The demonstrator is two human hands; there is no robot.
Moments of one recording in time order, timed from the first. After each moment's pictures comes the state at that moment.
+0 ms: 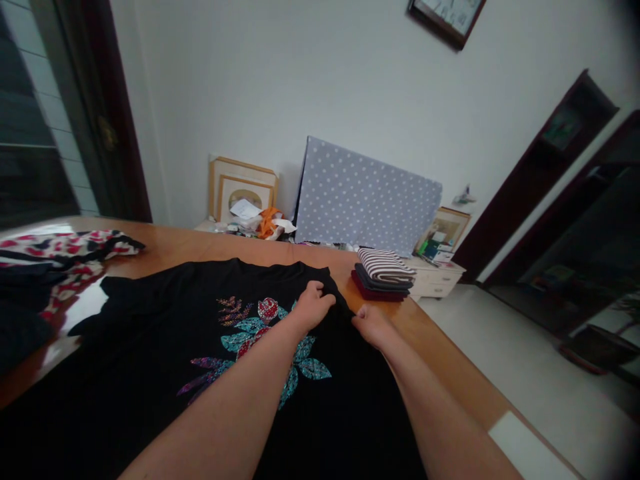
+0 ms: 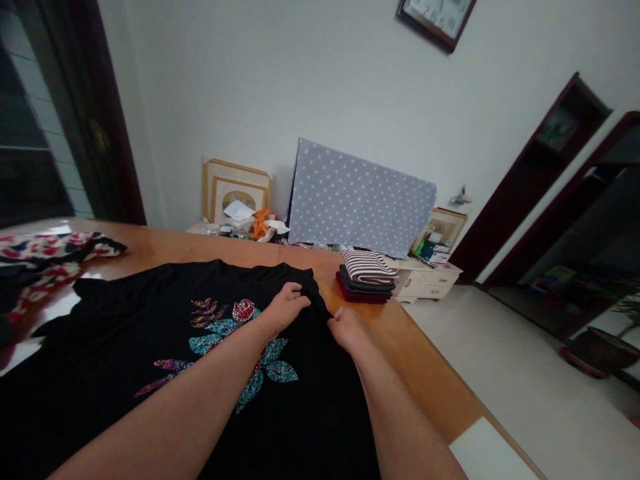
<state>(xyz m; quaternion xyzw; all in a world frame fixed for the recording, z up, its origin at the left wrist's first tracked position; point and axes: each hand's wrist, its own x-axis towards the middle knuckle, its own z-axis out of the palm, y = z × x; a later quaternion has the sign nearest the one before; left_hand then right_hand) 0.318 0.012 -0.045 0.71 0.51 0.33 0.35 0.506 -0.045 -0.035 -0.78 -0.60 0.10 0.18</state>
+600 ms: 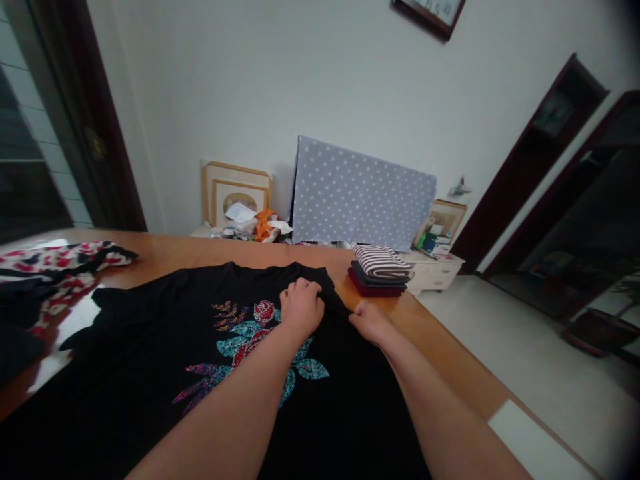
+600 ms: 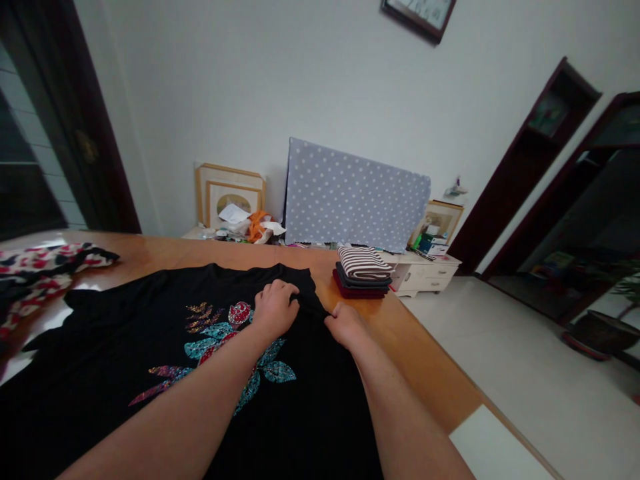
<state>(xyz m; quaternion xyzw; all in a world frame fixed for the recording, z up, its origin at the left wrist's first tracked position) 0.306 -0.011 -0.027 0.78 0.56 0.28 0.08 0.509 -0.043 -0.038 -0.78 -0.60 0.08 0.17</state>
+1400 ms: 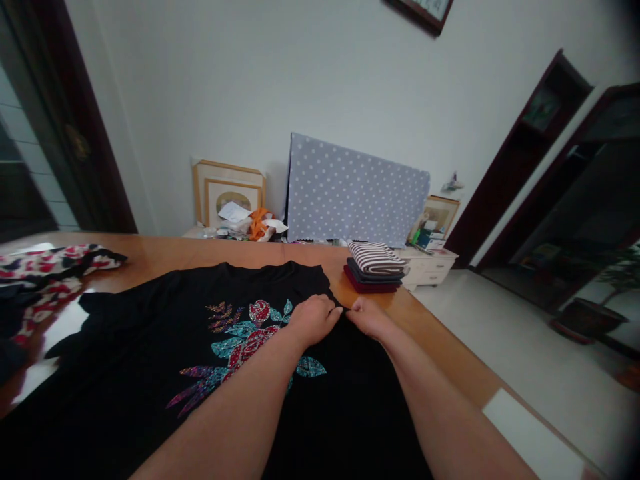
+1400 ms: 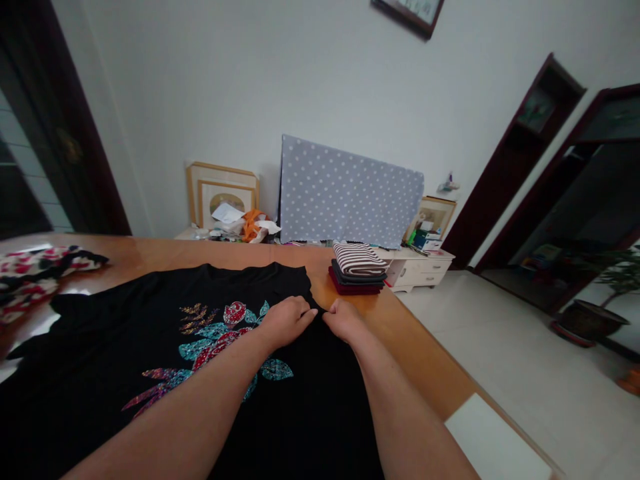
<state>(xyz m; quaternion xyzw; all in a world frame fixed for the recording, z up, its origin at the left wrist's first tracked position) 0.322 -0.019 -0.038 0.89 0.37 0.24 0.08 0.515 -0.041 -0.040 -0.77 -0.56 0.17 0.24</state>
